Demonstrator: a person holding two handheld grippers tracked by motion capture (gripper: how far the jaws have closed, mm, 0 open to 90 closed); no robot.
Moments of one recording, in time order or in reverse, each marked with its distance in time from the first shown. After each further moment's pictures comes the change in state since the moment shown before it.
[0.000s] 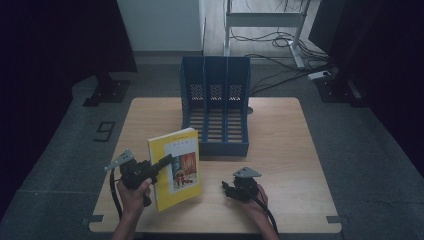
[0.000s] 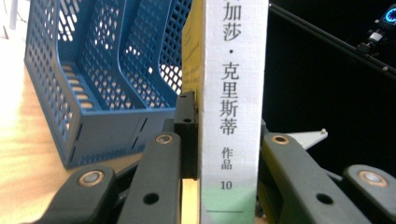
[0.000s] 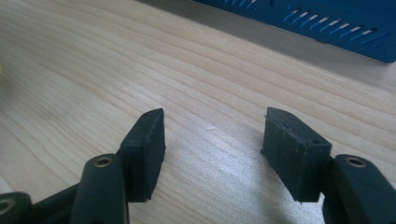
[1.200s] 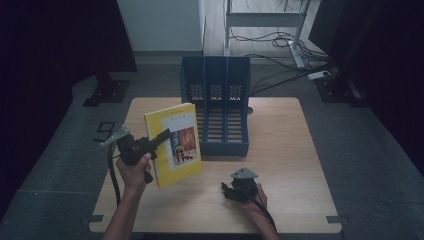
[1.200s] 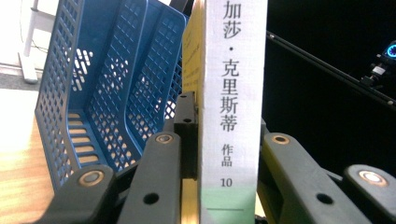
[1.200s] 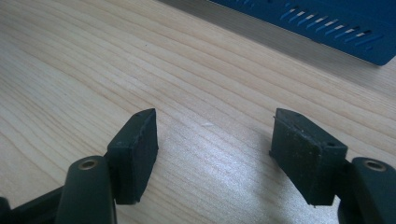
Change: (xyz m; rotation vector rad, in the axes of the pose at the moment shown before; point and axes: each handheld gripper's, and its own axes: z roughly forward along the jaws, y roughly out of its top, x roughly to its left) left arm 0.004 0.057 0.020 -0.082 0.030 -0.015; right arm 0.004 0.000 0.001 0.018 -0.046 -0.051
